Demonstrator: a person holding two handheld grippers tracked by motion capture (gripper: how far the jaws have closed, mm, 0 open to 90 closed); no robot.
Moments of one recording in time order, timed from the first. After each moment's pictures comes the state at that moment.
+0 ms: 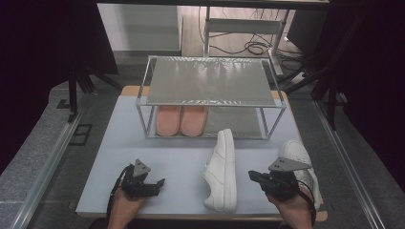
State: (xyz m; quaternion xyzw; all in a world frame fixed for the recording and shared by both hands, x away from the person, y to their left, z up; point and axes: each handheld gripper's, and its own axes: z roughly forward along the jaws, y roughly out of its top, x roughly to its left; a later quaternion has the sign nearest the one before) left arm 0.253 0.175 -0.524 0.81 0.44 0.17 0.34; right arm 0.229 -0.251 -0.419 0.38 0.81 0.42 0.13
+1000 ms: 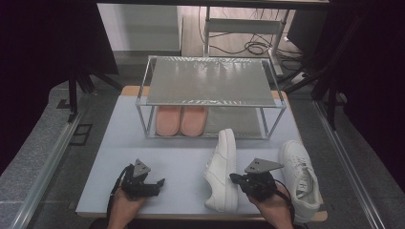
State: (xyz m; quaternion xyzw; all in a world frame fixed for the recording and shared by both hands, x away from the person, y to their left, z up) left arm 0.252 0.174 -0.525 0.81 0.44 0.17 0.34; right arm 0.236 -0.208 -0.438 0.34 0.84 0.41 0.12
